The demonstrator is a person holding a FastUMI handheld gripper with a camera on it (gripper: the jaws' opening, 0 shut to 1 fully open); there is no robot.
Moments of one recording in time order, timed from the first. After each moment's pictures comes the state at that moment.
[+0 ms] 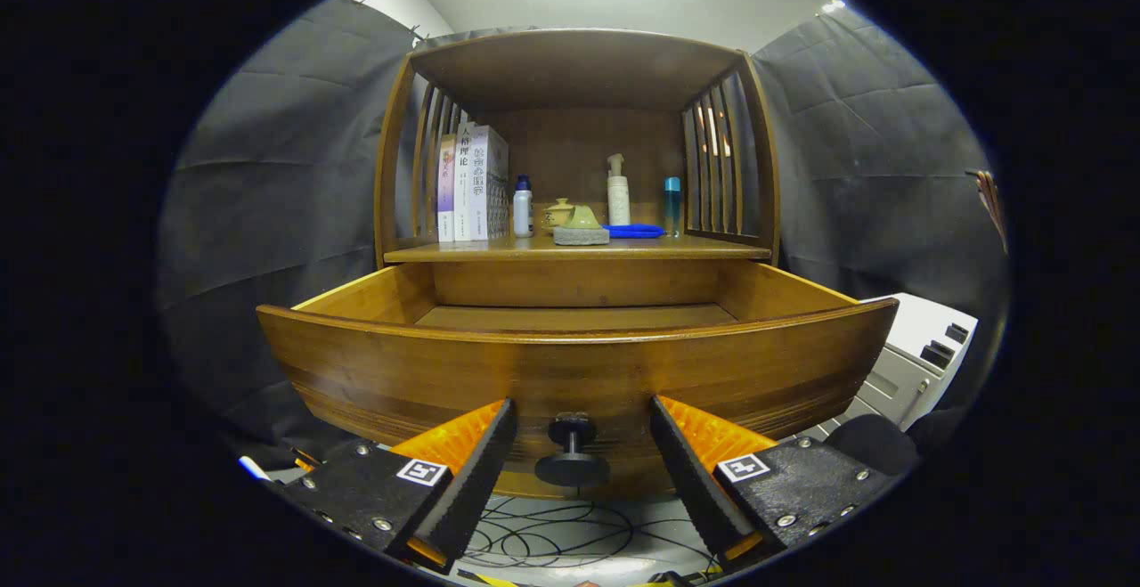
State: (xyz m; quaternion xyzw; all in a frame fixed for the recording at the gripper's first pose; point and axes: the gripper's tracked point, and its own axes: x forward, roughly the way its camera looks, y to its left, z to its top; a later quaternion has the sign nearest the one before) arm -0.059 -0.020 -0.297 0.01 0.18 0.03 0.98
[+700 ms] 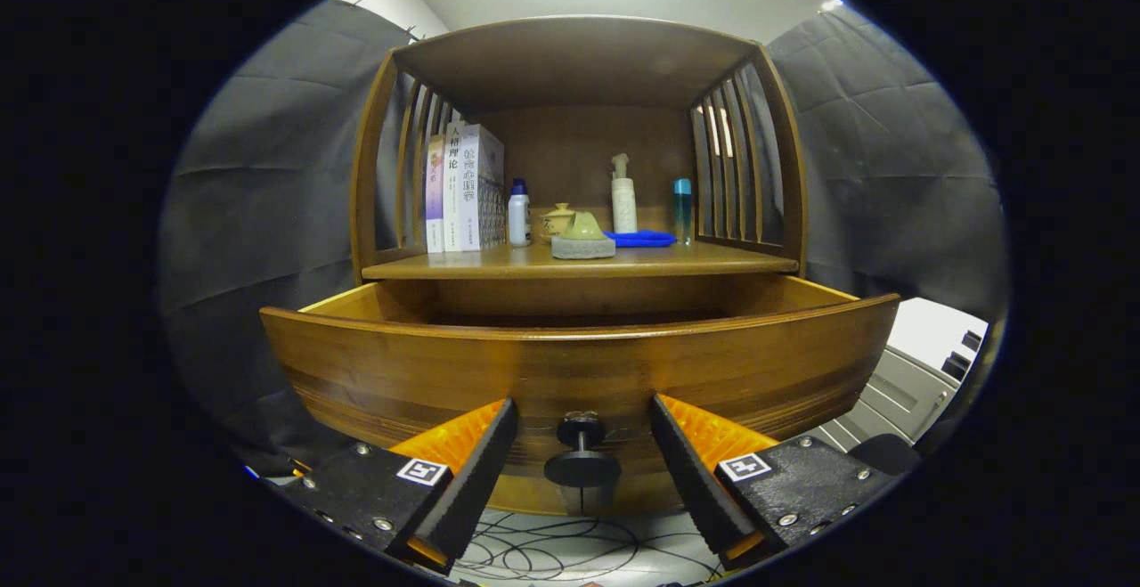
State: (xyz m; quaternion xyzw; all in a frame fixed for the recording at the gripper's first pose) arm 0.004 -0.011 -0.296 0.02 0.17 0.02 0.99
